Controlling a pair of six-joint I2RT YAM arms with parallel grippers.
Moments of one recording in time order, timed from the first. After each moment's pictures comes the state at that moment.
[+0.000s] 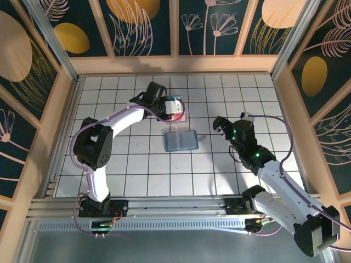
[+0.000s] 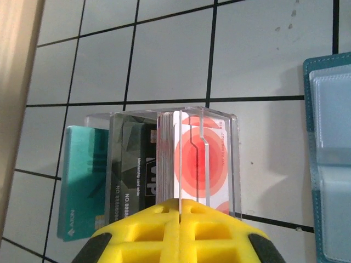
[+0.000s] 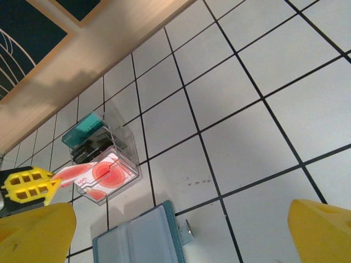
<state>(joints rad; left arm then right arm) -0.52 1.95 1.45 -0.35 0.28 0.97 0.49 0.85 0.61 -0.28 0.26 0.82</state>
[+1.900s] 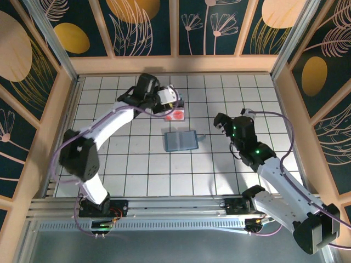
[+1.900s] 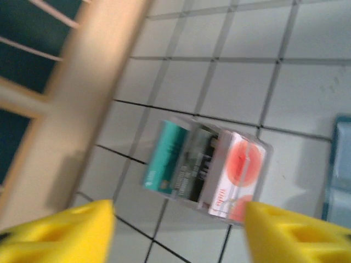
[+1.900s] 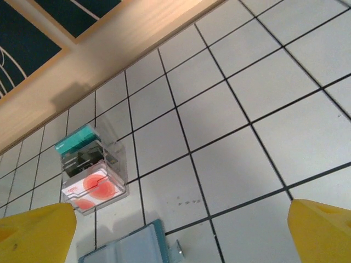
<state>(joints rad) -0.51 1.62 1.36 -0.30 0.15 0.71 0.49 0.87 0.66 -0.30 0.35 0.75</state>
